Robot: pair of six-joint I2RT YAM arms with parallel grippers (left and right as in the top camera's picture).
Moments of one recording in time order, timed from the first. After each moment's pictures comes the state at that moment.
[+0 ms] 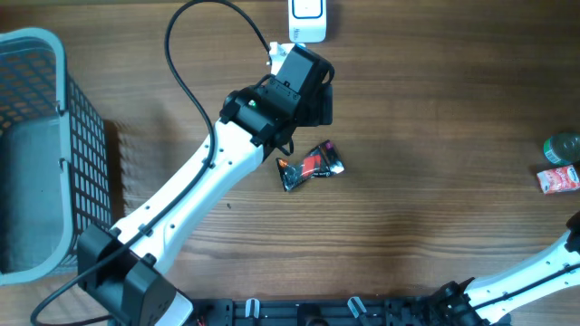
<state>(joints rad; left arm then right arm) -0.65 1.69 1.54 -0.81 -0.25 -0.55 -0.94 2.16 1.78 -0.88 0.03 0.18</state>
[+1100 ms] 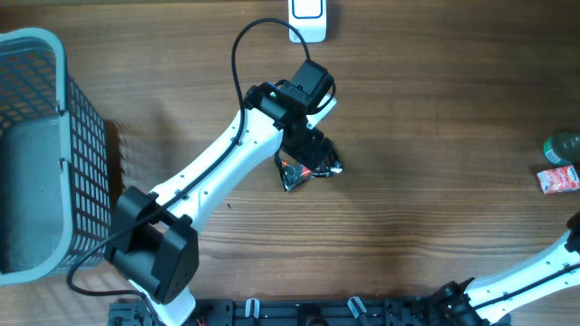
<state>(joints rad) -0.64 1.84 1.54 -1.01 -0.02 0.08 -0.94 2.16 1.68 -0.74 0.04 0.18</state>
